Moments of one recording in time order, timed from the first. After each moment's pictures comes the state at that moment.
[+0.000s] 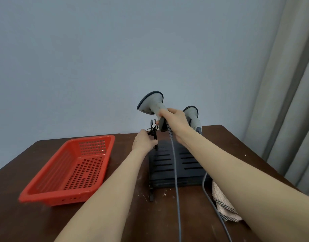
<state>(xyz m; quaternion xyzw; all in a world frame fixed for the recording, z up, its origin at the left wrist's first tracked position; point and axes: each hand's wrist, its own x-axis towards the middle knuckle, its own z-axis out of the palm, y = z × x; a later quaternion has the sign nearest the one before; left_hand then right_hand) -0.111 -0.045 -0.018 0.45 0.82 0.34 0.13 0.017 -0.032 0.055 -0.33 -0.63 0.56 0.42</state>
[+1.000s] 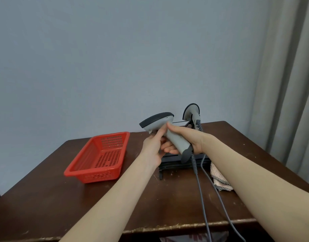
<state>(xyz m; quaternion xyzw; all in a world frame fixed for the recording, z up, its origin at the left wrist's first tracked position) -0.021 -0.173 0.019 0.24 0.50 0.70 0.46 0.090 -0.102 0.043 -0.24 -0.61 0.74 0.12</state>
